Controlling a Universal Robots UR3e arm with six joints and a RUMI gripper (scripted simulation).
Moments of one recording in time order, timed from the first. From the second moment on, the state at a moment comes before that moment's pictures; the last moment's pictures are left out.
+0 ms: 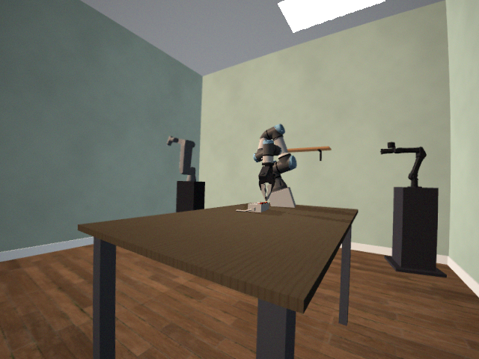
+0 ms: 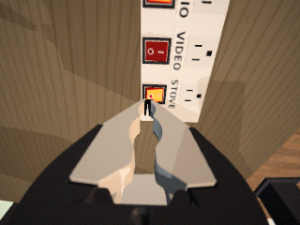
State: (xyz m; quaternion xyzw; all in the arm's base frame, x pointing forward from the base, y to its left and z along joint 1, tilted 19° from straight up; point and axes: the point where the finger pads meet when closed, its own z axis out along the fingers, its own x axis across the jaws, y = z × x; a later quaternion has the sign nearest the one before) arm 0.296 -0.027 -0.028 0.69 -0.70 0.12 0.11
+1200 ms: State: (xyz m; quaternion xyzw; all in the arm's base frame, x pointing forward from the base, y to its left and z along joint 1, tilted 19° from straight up) arm 0.296 -0.028 -0.031 0.69 -0.70 0.12 0.11
